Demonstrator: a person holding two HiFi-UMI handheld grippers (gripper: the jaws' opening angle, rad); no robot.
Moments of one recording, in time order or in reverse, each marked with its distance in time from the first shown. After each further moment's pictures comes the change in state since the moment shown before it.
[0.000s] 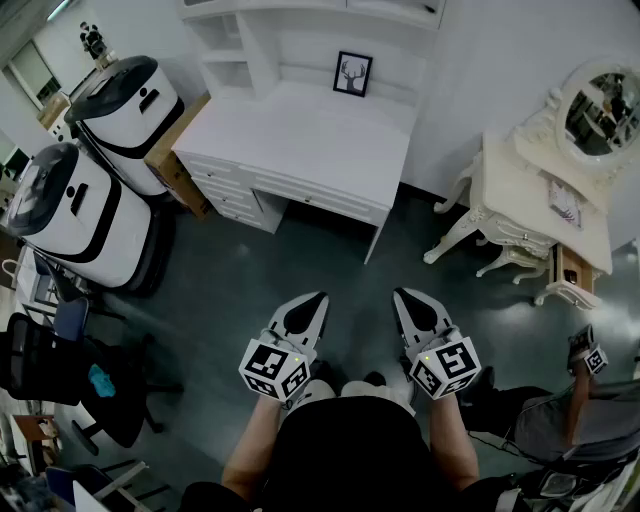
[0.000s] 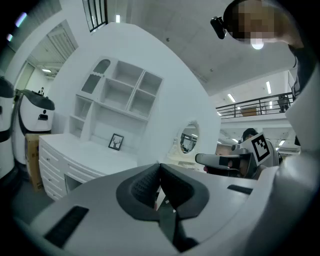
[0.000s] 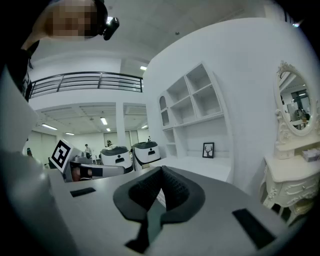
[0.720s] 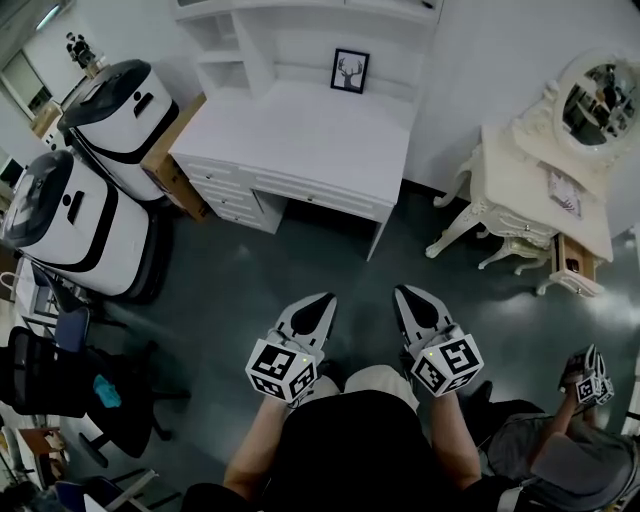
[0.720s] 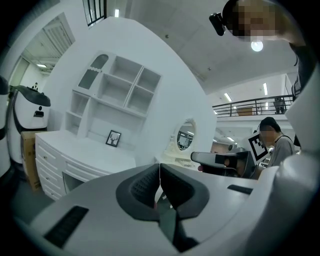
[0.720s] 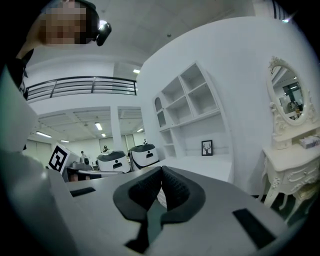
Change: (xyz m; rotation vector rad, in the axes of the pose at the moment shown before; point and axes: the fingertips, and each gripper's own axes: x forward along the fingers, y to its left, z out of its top) left arm -0.014 0.015 -0.009 -0.008 0.040 -0.047; right arm 0.018 0.024 -0.012 0.078 -0.022 -0.029
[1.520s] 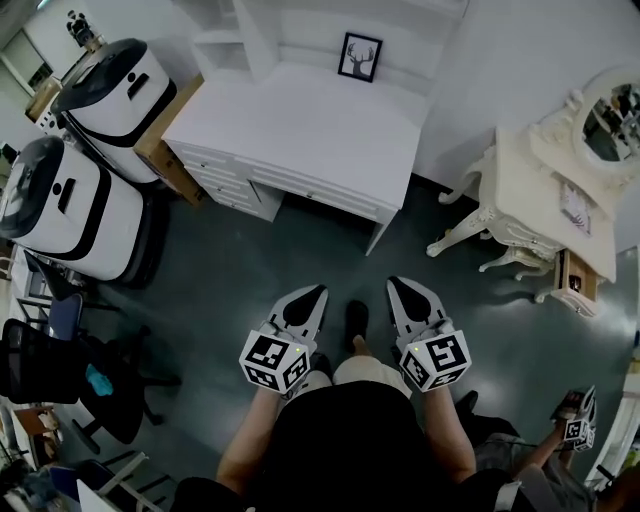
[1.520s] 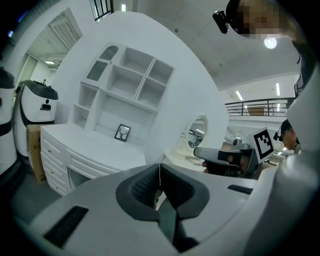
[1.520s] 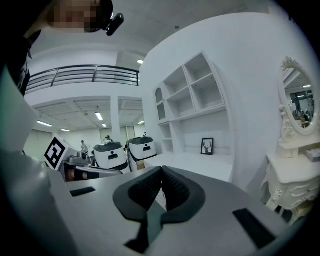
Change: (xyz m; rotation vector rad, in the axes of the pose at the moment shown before) left arm 0.068 0.061 -0.007 -0.064 0.052 0.089; right arm 0.077 -0.057 0.001 -0.083 0.081 0.001
